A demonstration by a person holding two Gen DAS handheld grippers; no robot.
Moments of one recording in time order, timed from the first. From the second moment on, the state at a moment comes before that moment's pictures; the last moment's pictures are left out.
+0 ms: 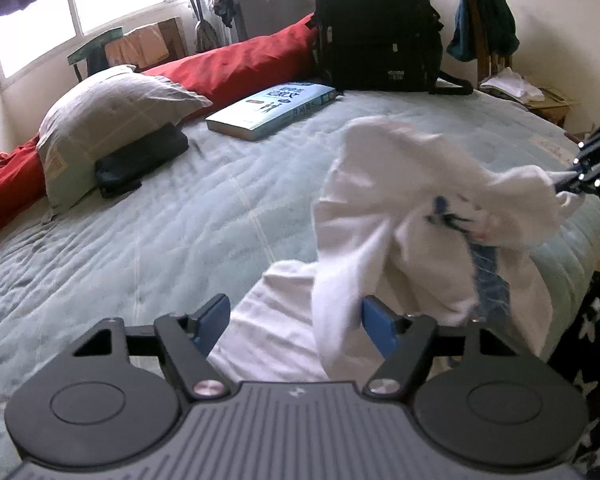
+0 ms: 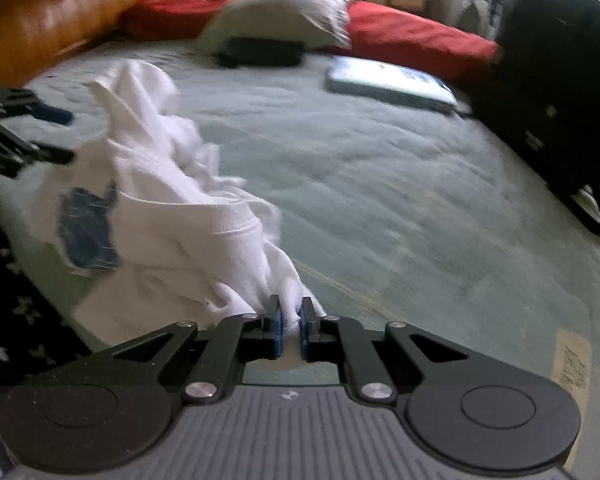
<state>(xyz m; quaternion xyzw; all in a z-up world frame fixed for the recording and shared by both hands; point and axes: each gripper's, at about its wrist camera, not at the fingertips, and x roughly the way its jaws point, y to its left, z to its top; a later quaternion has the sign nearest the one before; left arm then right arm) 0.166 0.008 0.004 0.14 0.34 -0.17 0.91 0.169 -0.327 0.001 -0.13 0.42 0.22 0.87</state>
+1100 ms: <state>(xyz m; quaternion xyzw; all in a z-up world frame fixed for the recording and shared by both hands) 0.261 0.006 0.000 -0.03 0.37 -0.29 0.88 0.171 -0.395 -0.036 0.08 0.40 0.22 0.89</state>
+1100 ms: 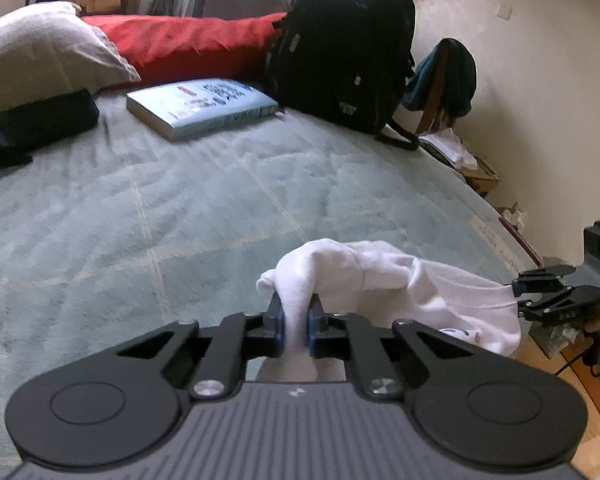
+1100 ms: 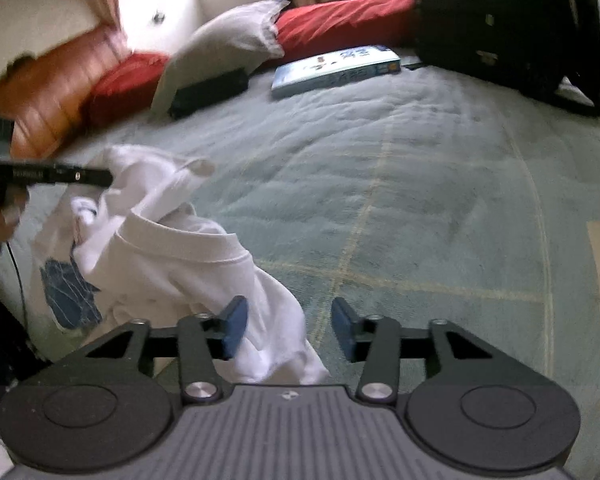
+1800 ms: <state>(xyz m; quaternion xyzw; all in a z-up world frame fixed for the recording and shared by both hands) 0.282 0.055 0.030 -0.01 0.34 -0.18 0.92 0.240 -0.348 -0.005 -0.02 0.37 0.21 0.90</state>
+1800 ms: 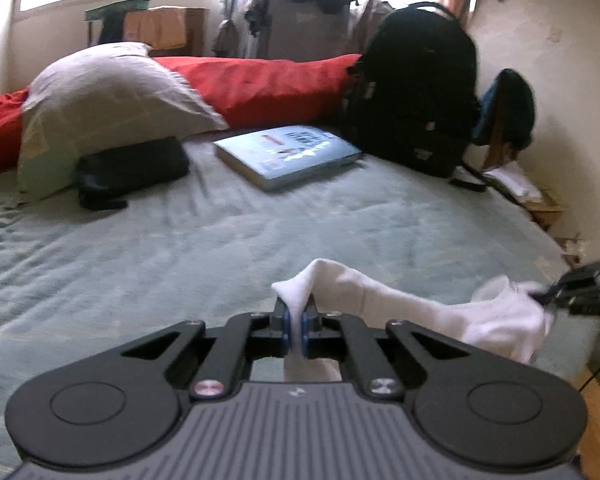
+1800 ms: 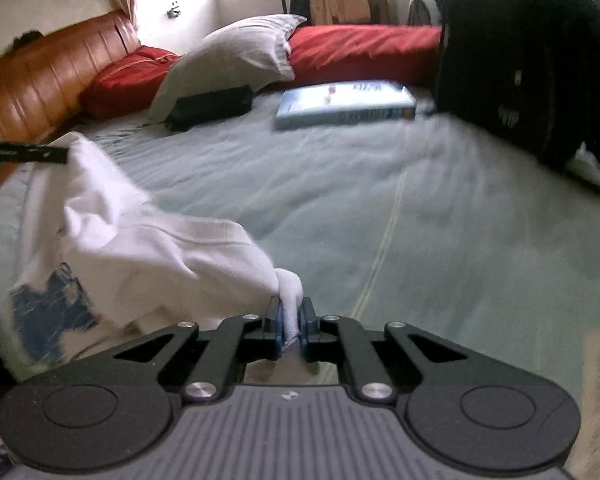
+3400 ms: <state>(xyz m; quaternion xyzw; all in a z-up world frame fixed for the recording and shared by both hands) 0.302 0.094 -0.013 -0.01 0.43 -0.12 0.89 0.295 -0.276 0.002 0.00 0.42 0.17 0.89</state>
